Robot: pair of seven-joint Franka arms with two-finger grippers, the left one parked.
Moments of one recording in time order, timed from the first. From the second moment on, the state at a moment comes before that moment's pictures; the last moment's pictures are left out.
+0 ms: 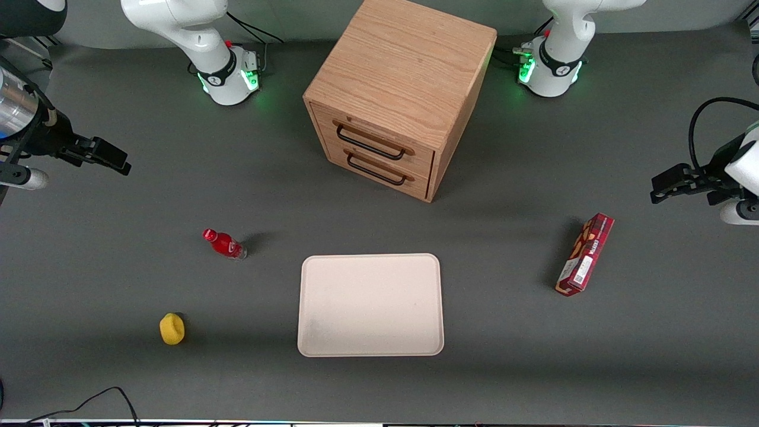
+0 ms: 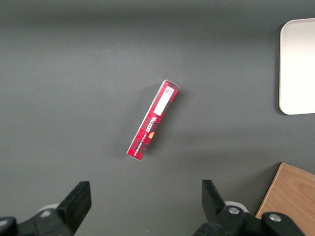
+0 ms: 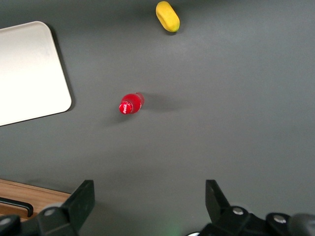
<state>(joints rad) 0.13 -0.04 -0.06 -1.61 -0.02 1.53 0.29</state>
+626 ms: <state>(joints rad) 0.13 -0.04 -0.05 -1.57 0.05 1.50 0.29</state>
